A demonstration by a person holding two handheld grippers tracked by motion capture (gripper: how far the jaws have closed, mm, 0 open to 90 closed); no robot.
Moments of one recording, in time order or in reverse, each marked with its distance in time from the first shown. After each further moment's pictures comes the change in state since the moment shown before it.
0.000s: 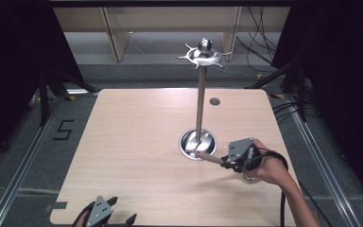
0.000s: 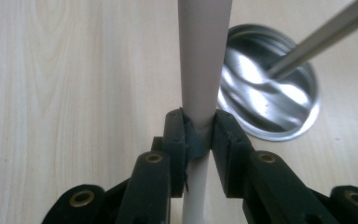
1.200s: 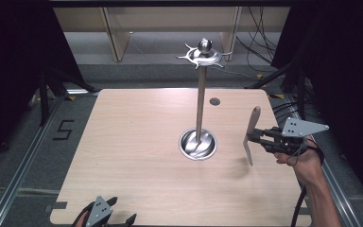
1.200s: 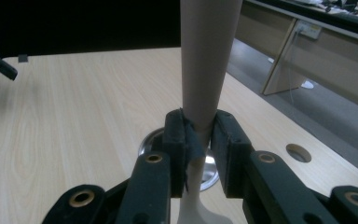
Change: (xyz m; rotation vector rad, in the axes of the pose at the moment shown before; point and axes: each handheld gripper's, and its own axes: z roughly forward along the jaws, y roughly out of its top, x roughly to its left) left arm -0.001 -0.001 0.000 -0.008 0.002 -0.028; right arm -0.022 -0.048 -0.088 -0.556 -0.226 0.327
